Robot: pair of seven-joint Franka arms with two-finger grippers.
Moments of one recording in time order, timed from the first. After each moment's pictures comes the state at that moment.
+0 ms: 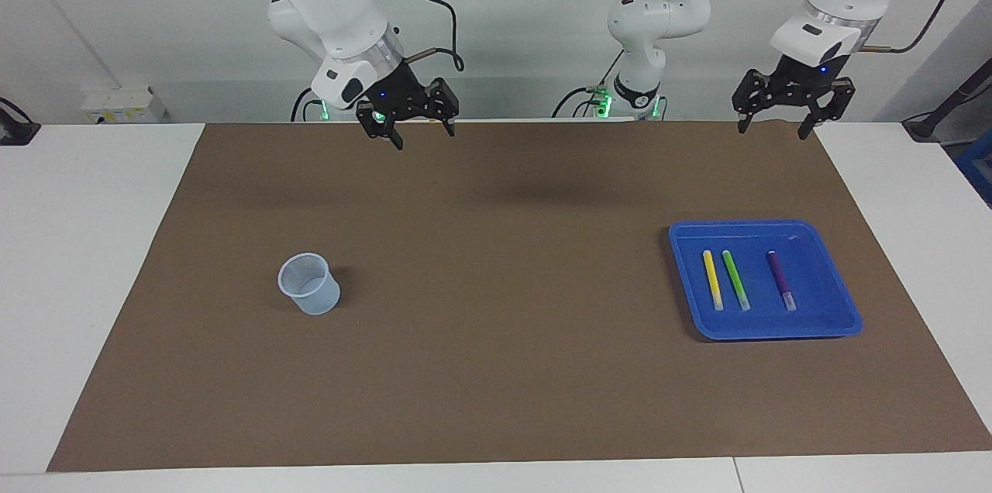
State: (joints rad) left arm 0.08 -0.14 -0.13 -1.73 0.01 1.66 0.22; right arm 0.13 -0.05 0.22 -1.79 0.36 1.81 0.29
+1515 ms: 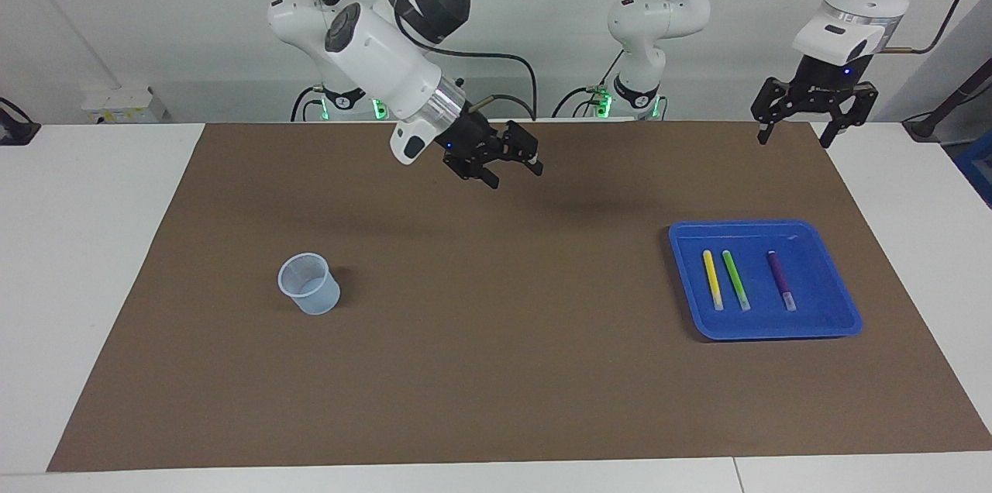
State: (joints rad) left arm 0.09 -0.14 -0.12 -1.79 0.01 1.92 0.22; right arm 0.30 0.19 0.22 -1.70 0.70 2.26 0.48
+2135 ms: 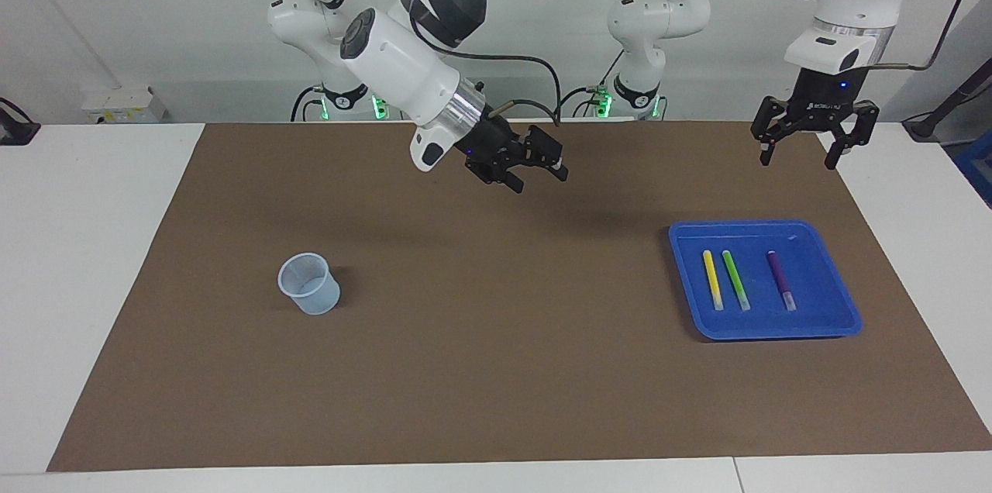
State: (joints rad) left arm 0.09 -0.15 -0.11 -1.85 0.01 2.05 0.29; right arm 0.32 0.25 0.22 -1.60 0.71 2.26 0.52
